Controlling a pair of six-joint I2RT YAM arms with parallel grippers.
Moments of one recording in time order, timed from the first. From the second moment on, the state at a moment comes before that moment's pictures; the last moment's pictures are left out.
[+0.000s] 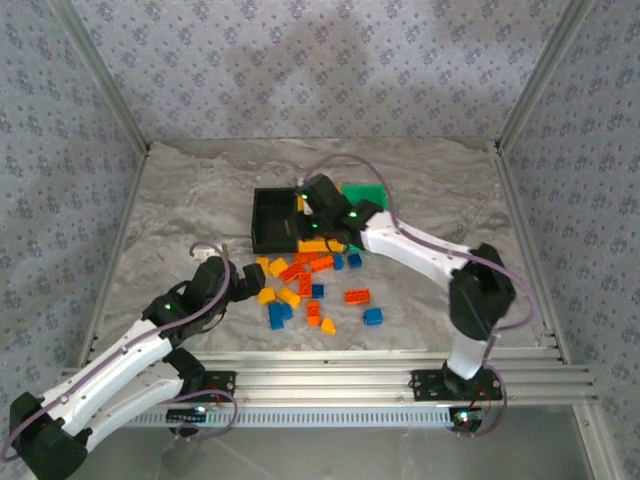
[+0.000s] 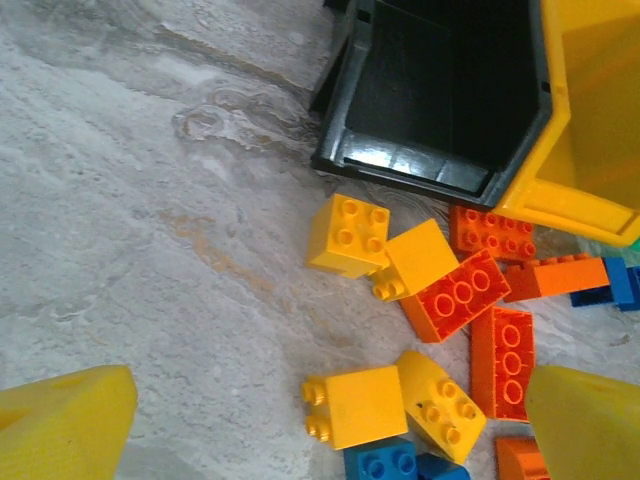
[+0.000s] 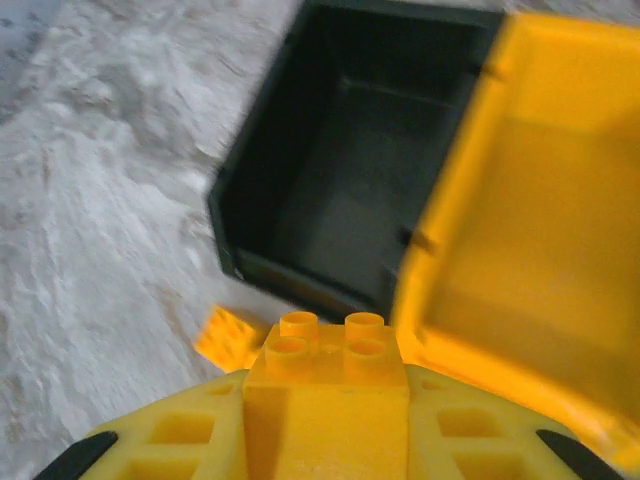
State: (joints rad) left arm -0.69 0.71 0.53 -0.59 -0.33 -0.81; right arm 0.82 1.81 1.51 -0.47 -0.01 0.44
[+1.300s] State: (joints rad) left arm -0.86 1.17 0.71 -0.46 -0.12 -0.69; right arm 0.67 1.53 1.13 -0.31 0.02 0.47
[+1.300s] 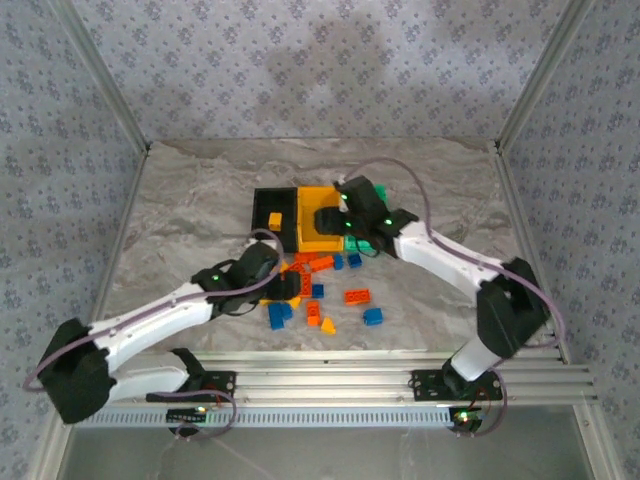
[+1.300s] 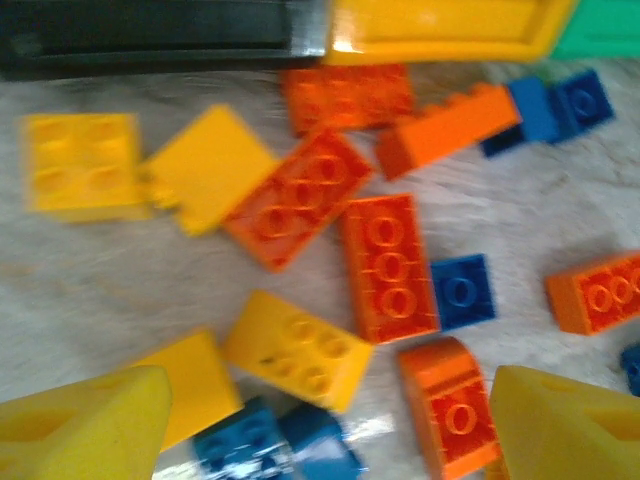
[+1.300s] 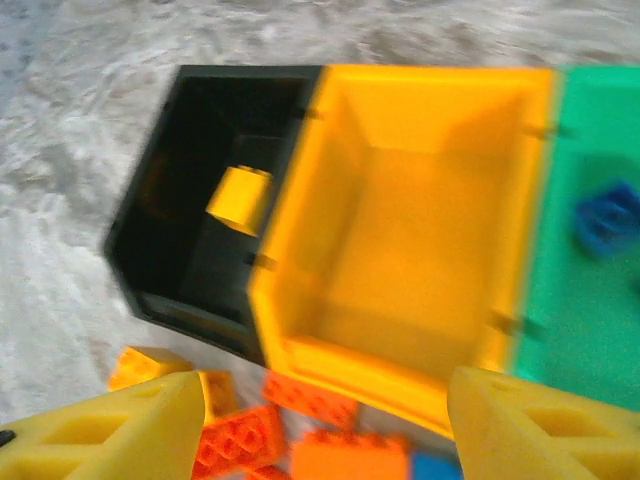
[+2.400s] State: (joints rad) left arm -0.93 1.65 0.93 -0.39 -0.26 -0.58; right arm 0.52 1.09 0.68 -0.31 0.04 0.53
